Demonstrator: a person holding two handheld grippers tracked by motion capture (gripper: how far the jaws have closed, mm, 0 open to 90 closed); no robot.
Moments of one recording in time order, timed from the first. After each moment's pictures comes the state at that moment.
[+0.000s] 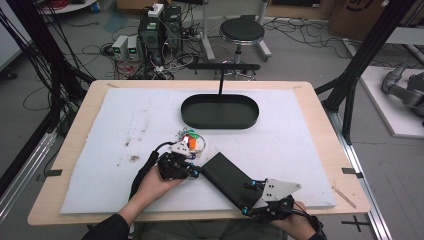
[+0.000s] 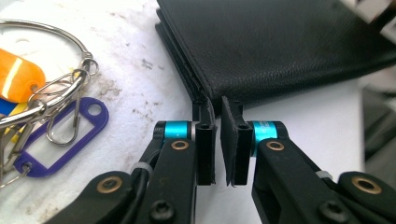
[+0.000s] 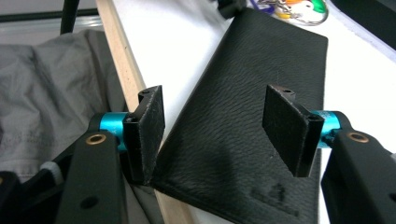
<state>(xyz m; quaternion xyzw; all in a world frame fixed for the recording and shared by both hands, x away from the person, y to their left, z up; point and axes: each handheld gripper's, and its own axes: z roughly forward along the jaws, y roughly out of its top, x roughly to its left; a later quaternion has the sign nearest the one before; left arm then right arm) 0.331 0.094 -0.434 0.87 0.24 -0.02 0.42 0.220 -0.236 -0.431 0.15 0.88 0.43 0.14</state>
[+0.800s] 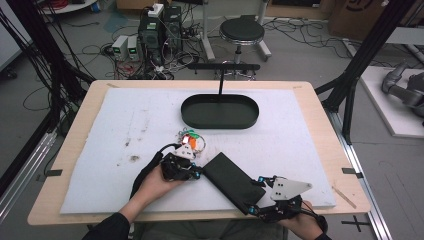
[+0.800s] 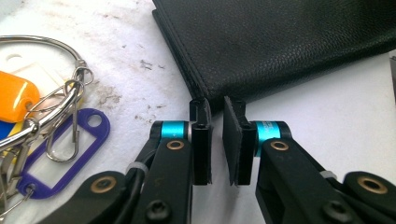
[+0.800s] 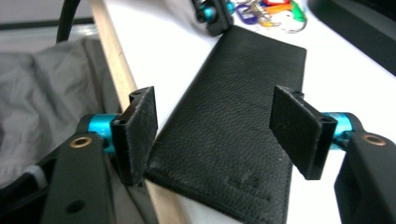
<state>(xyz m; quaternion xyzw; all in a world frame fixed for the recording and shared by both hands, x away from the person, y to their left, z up) 0.330 0.083 -0.441 0.90 0.18 0.03 0.39 0.219 -0.253 -0.423 0.15 0.87 0.45 0.15</state>
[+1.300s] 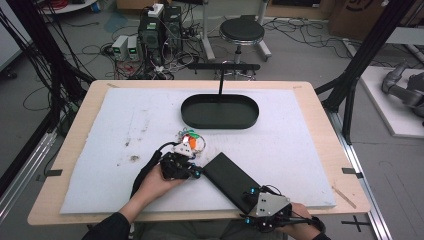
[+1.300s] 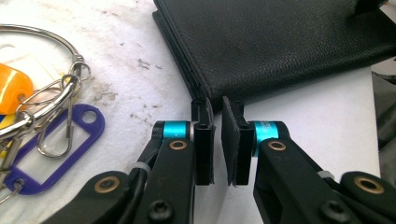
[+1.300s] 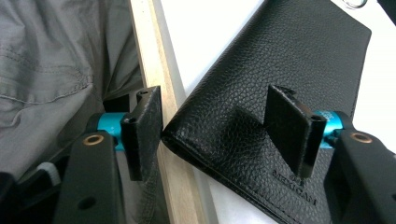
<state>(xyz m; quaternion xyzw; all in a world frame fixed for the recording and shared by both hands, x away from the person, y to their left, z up) 0.333 0.086 -0.441 0.89 0.20 0.00 0.40 0.209 -0.233 -0.443 0.05 0.92 0.35 0.19</state>
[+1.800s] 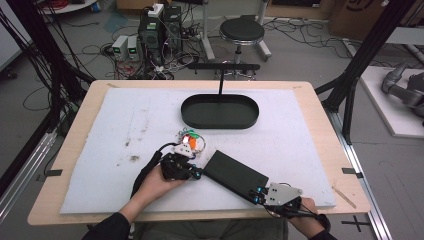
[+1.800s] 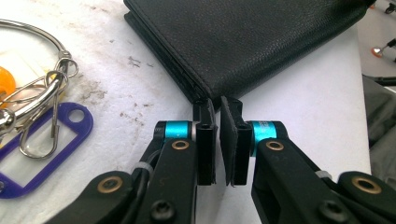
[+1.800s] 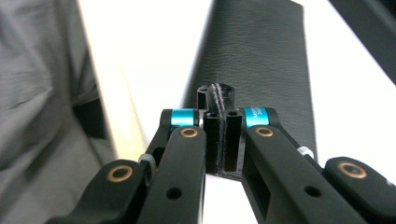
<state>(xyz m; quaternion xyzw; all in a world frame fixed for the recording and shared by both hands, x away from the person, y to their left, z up) 0.333 0.086 -0.444 0.89 0.20 -0.02 0.41 0.222 -0.255 -0.433 0.10 0.90 0.36 0.22</state>
